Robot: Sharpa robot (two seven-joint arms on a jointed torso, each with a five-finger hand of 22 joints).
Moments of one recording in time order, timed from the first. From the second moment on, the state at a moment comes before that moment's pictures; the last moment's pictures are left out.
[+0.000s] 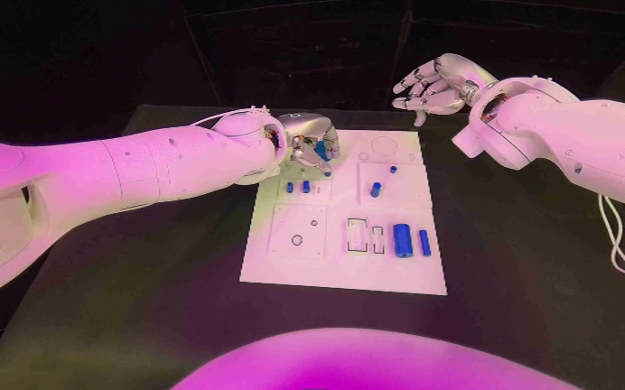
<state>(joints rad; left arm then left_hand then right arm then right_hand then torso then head) 1.27 -0.60 -0.18 1.22 -1.33 -0.21 0.10 1.34 -0.08 0.29 -0.11 0.05 0.90 0.14 0.26 0.18 0.94 0.09 0.35 0.16 1.47 0.00 1.29 1.21 0.15 1.39 0.09 0.96 0.89 1.39 -0.67 -0.14 1.29 -0.89 -0.31 0.03 1.51 0.00 -0.04 0.22 0.37 0.80 0.18 0.27 0.07 0.95 0.09 0.75 0.58 1.31 0.02 0.44 0.92 0.18 1.24 0.11 0.51 0.24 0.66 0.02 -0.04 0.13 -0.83</state>
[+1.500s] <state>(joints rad) 1.27 -0.54 -0.18 1.16 -1.42 -0.08 -0.02 1.34 -0.09 0.31 -0.10 0.05 0.97 0.12 0.24 0.15 1.04 0.07 0.32 0.11 1.47 -0.01 1.29 1.18 0.12 1.42 0.08 1.07 1.01 1.39 -0.67 -0.14 1.29 -0.89 -0.31 0.03 1.51 0.00 -0.04 0.22 0.37 0.80 0.18 0.27 0.07 0.95 0.09 0.75 0.58 1.31 0.02 0.44 0.92 0.18 1.24 0.11 0.51 0.24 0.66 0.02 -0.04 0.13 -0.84</state>
